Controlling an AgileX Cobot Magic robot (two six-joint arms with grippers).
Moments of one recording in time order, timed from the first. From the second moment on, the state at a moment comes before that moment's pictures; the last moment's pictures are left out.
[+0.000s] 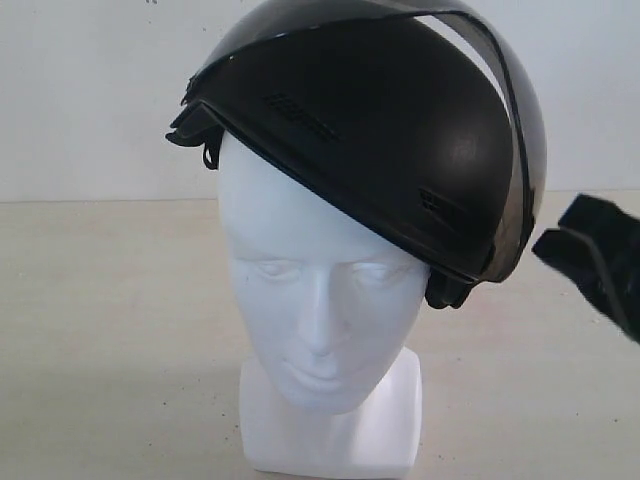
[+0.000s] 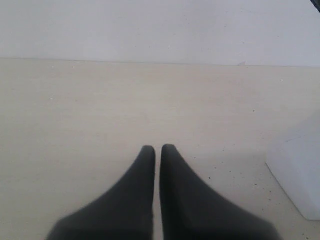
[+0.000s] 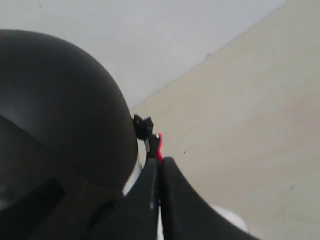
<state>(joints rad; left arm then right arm) -0.01 0.00 0.00 0.02 0.31 -0.11 0.50 0.92 -0.35 0.38 -0.25 0.45</state>
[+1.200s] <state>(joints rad) -0.01 0.00 0.00 0.03 0.31 -0.10 -0.04 1.19 -1.12 0.54 0.86 -0.25</state>
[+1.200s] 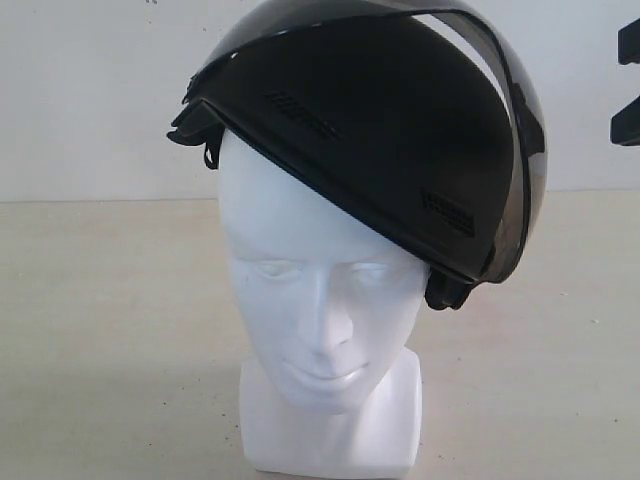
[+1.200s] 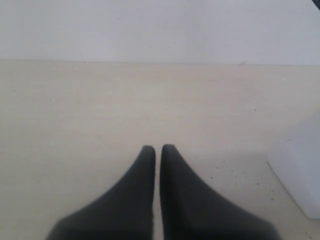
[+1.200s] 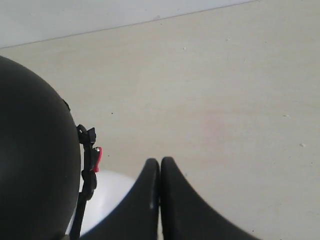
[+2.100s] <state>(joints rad) -0.01 0.02 -0.17 -0.02 -0.20 -0.61 -0.04 1.29 -1.12 0.76 0.95 -0.40</state>
